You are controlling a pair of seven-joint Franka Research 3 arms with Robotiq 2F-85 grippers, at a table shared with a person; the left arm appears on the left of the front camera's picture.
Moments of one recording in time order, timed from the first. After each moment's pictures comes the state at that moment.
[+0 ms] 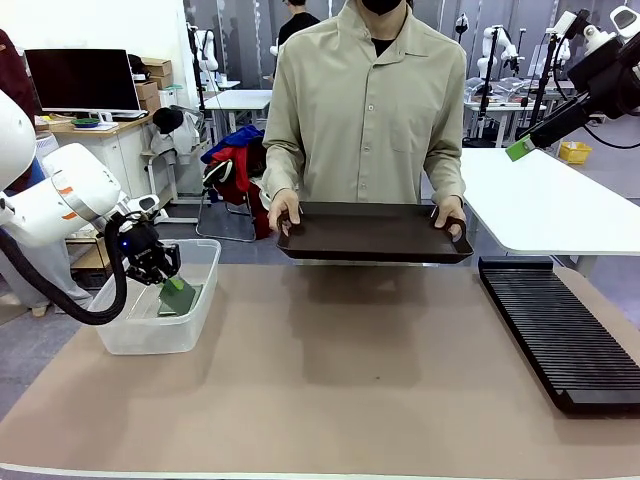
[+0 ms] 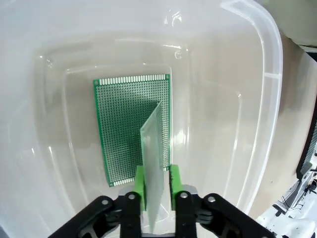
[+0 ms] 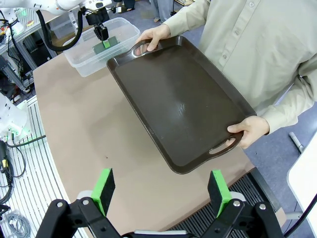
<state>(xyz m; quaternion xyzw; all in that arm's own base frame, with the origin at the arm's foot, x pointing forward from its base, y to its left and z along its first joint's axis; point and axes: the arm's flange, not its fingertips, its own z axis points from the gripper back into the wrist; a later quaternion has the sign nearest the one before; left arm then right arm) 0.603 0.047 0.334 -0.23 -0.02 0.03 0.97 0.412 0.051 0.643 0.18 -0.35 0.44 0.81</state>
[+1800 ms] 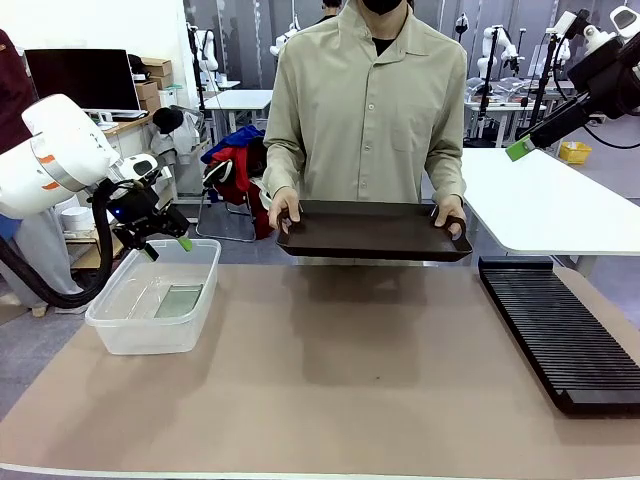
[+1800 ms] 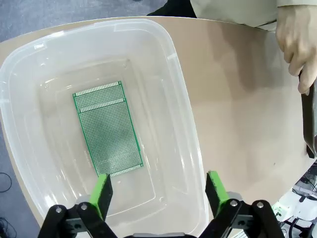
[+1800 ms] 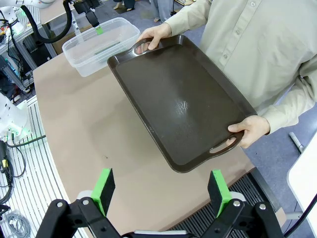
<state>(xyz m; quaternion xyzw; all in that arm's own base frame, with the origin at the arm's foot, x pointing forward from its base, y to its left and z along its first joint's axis) 0.564 0.015 0.427 -0.19 -0.11 -0.06 0.97 0.412 0.051 0.643 0.18 -0.35 0.44 0.81</state>
